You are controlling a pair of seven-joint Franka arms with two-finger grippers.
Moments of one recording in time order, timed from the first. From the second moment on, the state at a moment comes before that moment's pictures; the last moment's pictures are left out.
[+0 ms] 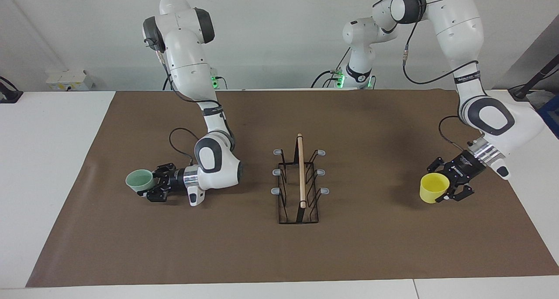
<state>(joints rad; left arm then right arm) 0.12 0.44 0.13 -1.66 -0.88 2.06 -0.90 0.29 0.74 -0.01 -1.60 -1.19 1.54 -0.58</state>
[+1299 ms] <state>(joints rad) -0.44 0.01 0.12 -1.79 0.08 2.05 -1.04 0.13 0.38 0.00 -1.51 -0.18 1.84 -0.60</state>
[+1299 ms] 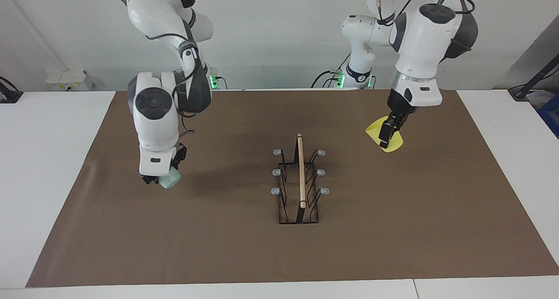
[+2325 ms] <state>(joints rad) -0.68 -0.08 0.11 -2.16 1.11 2.48 -1.84 0.10 0.19 0.00 -1.79 0.99 2.30 -0.91</state>
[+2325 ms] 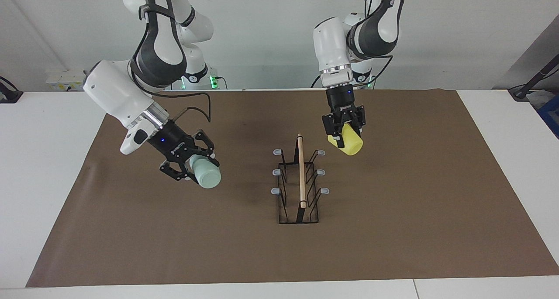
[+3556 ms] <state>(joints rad) -0.84 0.11 0.12 -2.08 1.42 2.14 -2.26 0.32 0.10 0.01 -2.12 2.10 2.31 -1.87</state>
